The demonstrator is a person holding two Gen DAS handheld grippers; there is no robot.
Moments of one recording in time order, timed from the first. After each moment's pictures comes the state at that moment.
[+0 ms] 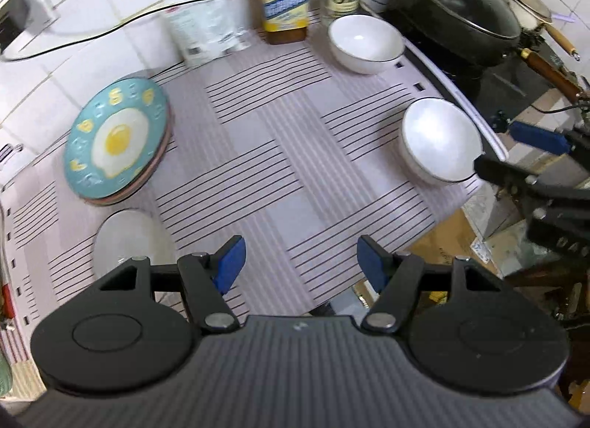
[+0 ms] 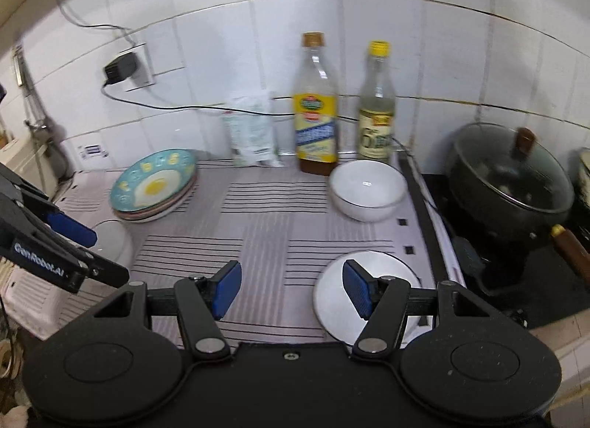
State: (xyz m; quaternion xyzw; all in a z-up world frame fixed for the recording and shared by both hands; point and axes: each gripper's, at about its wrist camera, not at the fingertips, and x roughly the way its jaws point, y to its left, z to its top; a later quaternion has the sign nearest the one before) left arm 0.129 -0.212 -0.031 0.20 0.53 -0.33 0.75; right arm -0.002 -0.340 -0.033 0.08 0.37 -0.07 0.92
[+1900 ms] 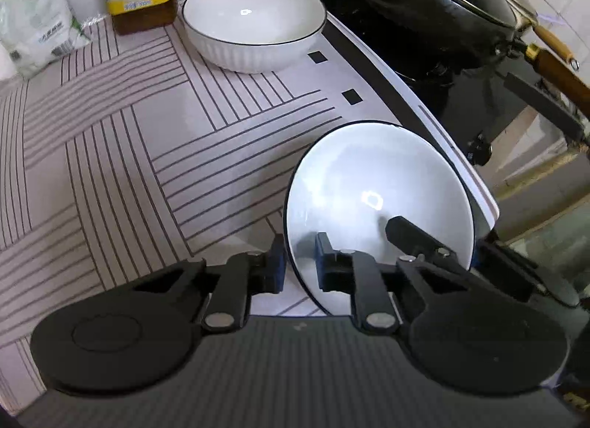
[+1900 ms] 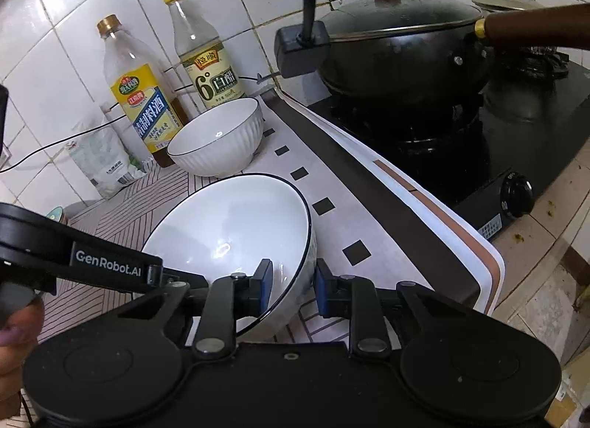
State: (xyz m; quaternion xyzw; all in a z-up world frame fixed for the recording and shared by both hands) left arm 0.140 -0.368 -0.170 0.13 0.54 -0.40 0.73; right arm -0.005 -0.427 -0.189 0.27 0.32 -0.22 0.88
